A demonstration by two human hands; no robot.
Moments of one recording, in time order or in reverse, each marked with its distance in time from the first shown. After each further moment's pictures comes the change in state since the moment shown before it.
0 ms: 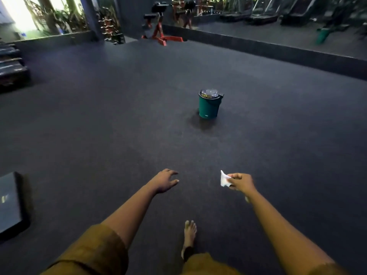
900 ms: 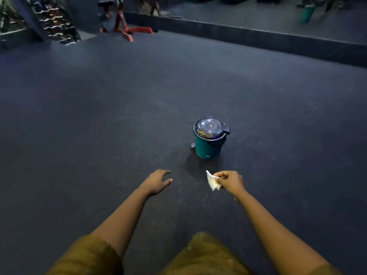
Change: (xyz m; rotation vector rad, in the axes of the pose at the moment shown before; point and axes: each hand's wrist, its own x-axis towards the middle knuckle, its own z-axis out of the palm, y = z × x) left_hand 0.707 -0.104 -0.386 0.003 -0.054 0.066; right_hand 0.650 -0.386 0.147 -0.166 0.072 0.015
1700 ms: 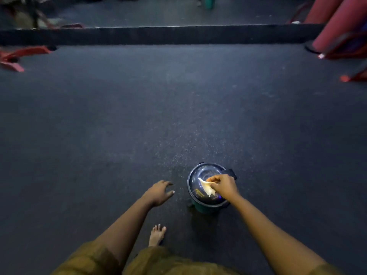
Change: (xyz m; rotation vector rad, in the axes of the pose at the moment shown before) left_hand 0.585 -0.012 -0.264 0.305 -0.332 0.384; right_hand 0.484 -0.236 0.046 -0.043 0.247 0.205
